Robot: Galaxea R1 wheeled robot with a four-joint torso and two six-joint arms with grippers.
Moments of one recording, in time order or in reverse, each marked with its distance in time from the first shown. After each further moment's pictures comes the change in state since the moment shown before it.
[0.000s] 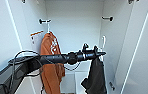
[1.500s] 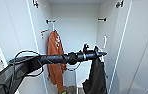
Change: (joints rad) left arm 0.000 0.003 0.013 0.000 -0.001 -0.001; right arm -0.001 0.000 0.000 0.000 0.000 0.000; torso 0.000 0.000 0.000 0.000
